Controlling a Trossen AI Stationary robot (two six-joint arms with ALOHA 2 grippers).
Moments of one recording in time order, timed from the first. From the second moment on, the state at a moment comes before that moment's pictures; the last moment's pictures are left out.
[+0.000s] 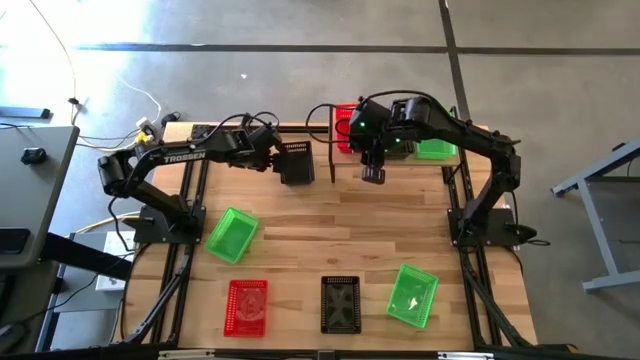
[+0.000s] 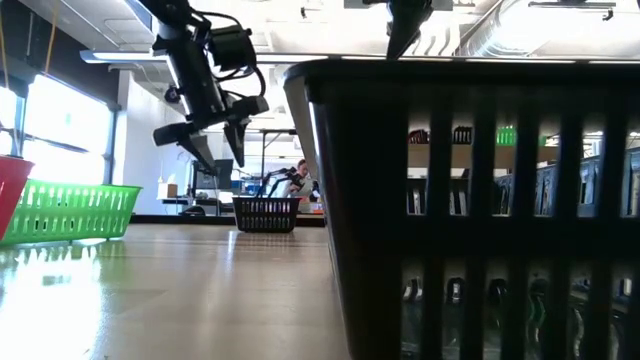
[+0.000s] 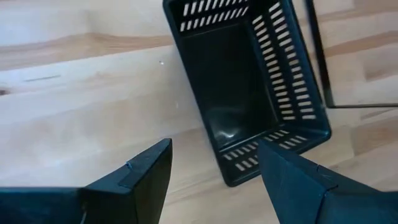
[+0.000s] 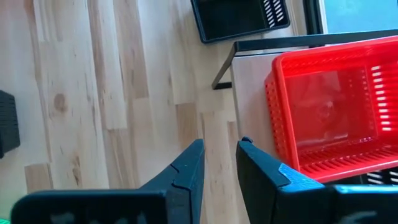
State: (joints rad) left arm 0.61 1.45 0.97 -0.64 -0.11 -0.85; right arm -0.28 1.72 1.96 -1.38 0.02 -0.19
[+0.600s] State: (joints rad) left arm 0.60 1.66 0.97 -0.54 -0.12 -0.91; right arm -0.28 1.72 1.96 -1.39 0.02 -0.25
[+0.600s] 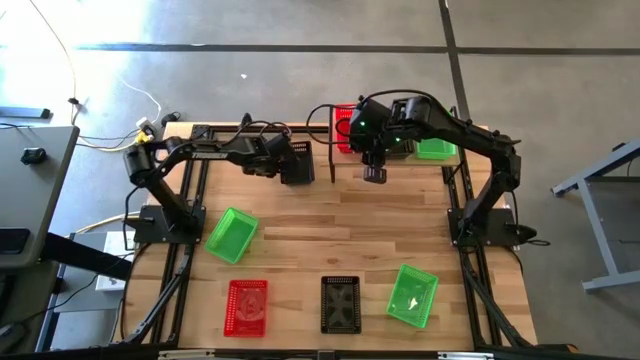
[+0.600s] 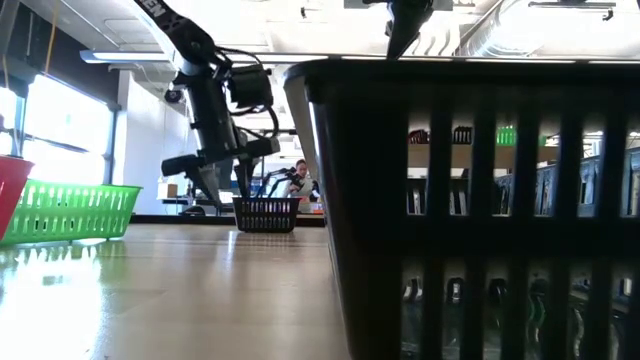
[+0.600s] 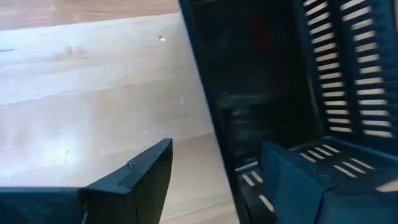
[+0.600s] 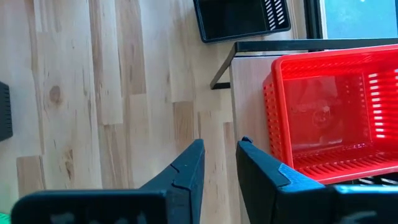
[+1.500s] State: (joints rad) left arm 0.56 1.57 0.97 -0.56 -0.24 -0.71; right arm -0.25 1.72 1.96 -1.34 0.01 -0.02
